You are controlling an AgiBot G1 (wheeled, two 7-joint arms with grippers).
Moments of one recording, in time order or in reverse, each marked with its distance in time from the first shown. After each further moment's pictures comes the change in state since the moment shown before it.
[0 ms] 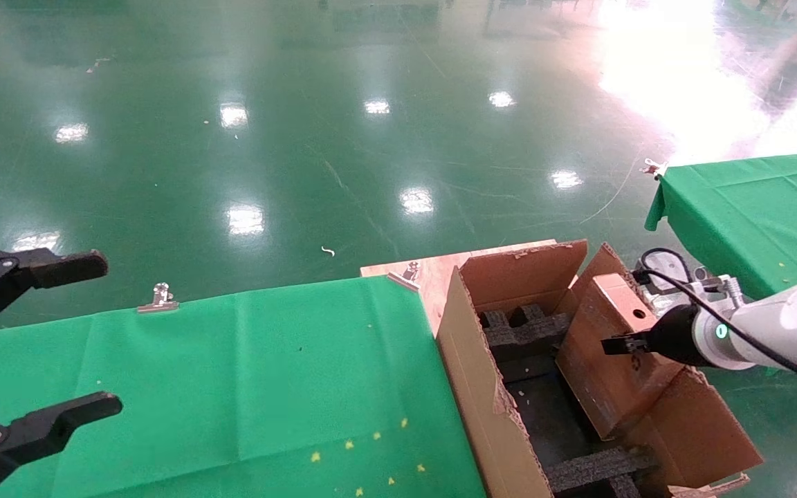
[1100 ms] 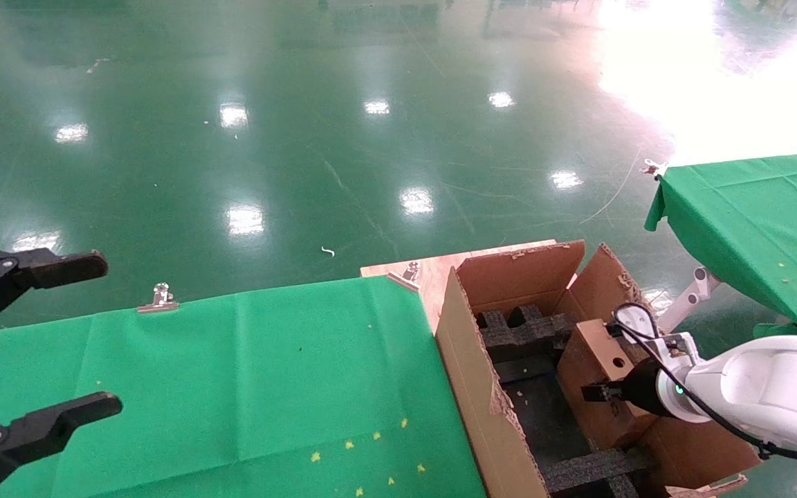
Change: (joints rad) left arm 0.000 0.000 0.000 0.000 0.000 0.000 0.000; right arm -0.211 -0.082 -0.019 -0.046 -0.140 0.089 0.233
